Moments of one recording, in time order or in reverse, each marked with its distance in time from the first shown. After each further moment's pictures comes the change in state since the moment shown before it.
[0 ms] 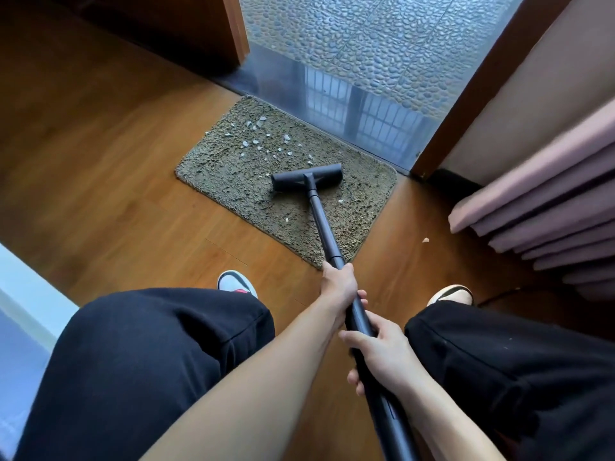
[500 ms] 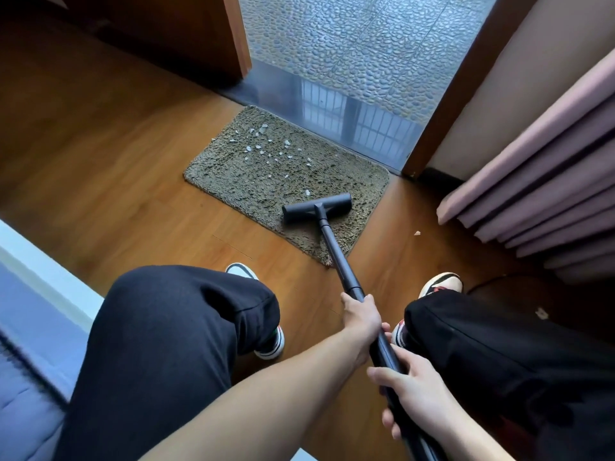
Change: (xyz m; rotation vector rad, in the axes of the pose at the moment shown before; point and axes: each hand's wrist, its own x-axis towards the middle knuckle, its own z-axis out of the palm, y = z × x) left_hand -0.083 -0.073 0.006 -0.033 -0.069 -0.106; right_hand -0.080 0.064 -0.019 -0.001 -0.005 0.045
